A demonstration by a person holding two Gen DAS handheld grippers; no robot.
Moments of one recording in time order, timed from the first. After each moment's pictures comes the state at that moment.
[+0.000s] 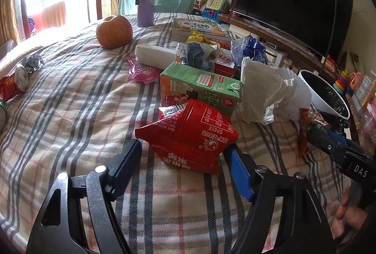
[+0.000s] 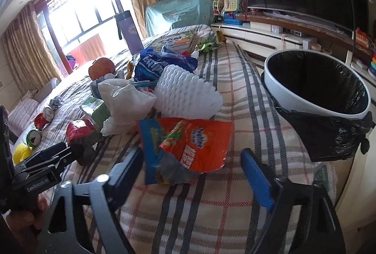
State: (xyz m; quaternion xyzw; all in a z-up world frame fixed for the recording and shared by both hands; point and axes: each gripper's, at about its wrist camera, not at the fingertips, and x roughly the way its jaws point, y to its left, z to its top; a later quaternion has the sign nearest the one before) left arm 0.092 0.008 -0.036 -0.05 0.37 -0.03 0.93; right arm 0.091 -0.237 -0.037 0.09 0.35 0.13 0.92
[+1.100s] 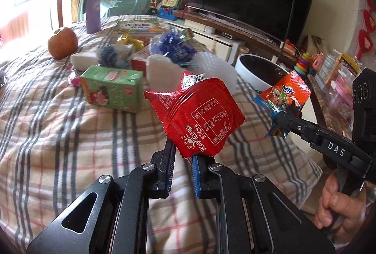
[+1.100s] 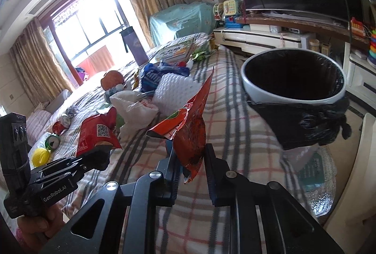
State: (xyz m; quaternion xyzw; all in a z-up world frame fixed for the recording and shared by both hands) left arm 0.056 -0.067 -0.010 -0.03 0.37 -0.15 0.92; right arm 0.049 -0.289 -0.019 0.13 0.33 0.15 0.92
